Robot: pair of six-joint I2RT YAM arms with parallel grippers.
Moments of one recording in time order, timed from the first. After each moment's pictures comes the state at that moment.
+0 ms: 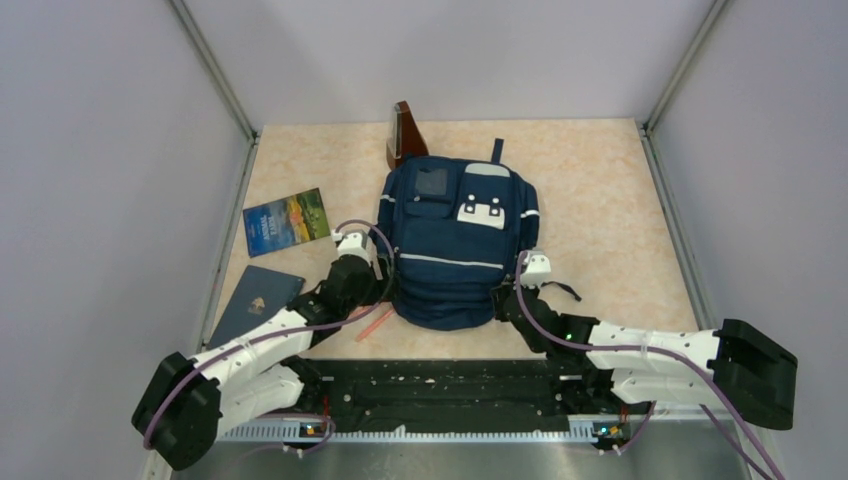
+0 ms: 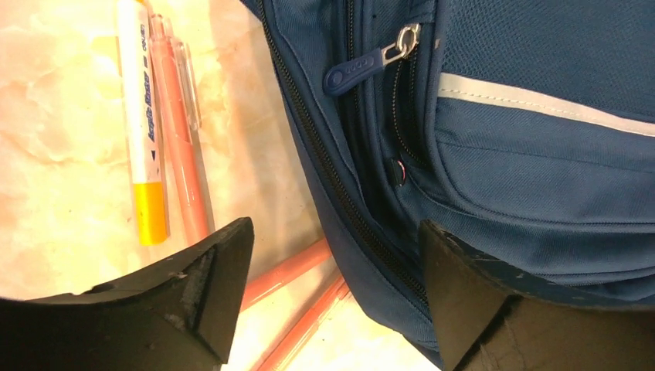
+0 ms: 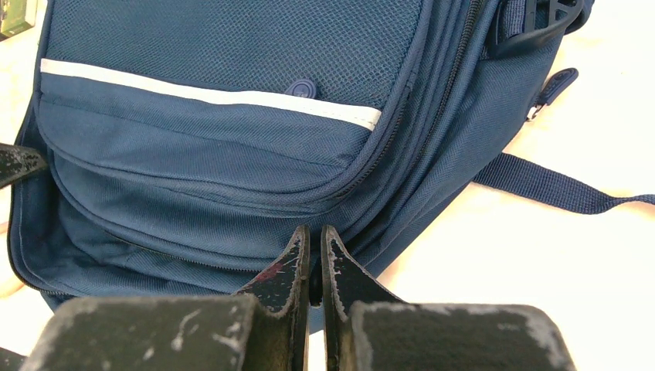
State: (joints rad) left arm -0.64 0.98 0.40 -0.07 -0.23 -0.62; right arm 1.11 1.01 0.32 0.14 0.71 0.72
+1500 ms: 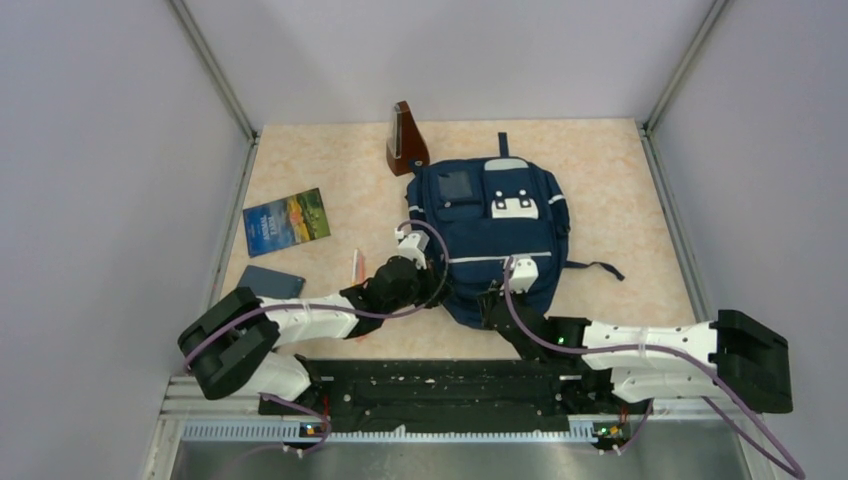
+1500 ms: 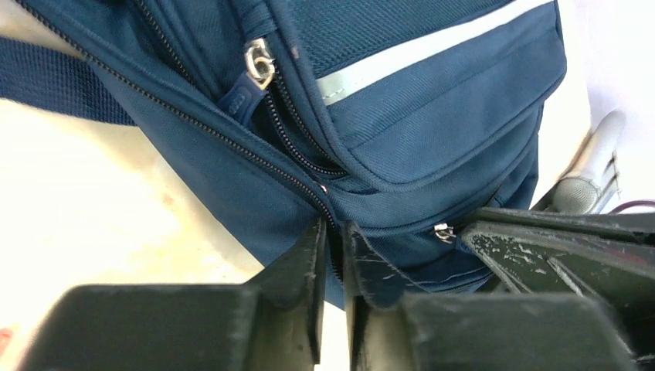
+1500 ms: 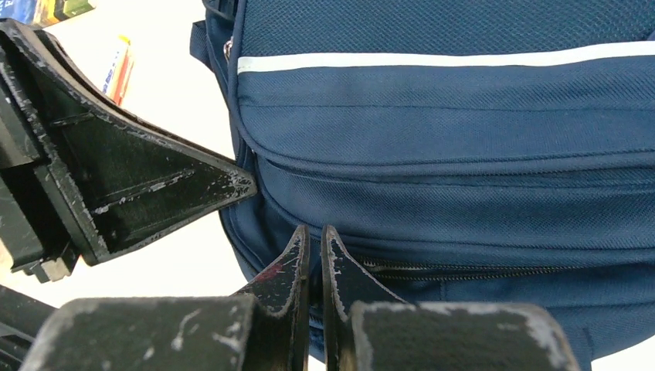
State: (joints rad) left arm -0.89 1.39 0.50 0.41 -0.02 -0.79; right arm 1.25 1.04 0.41 0.07 0.78 0.76
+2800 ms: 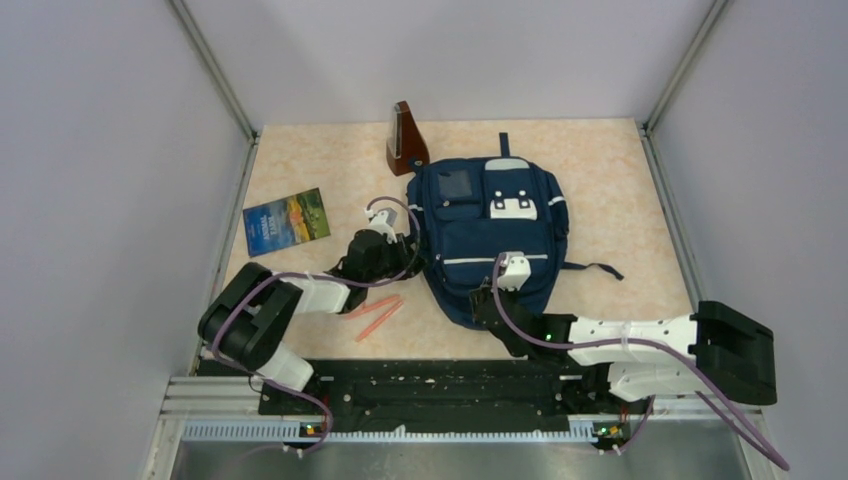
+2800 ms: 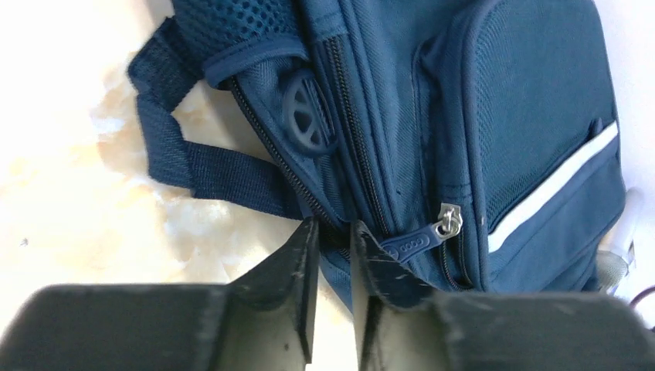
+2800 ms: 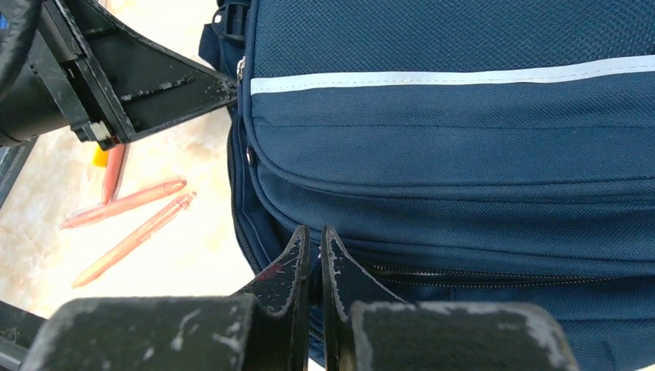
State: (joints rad) left arm -0.54 1.54 0.49 0.57 0.19 -0.69; right arm 1.25 1.15 0.46 0.12 0.80 0.81
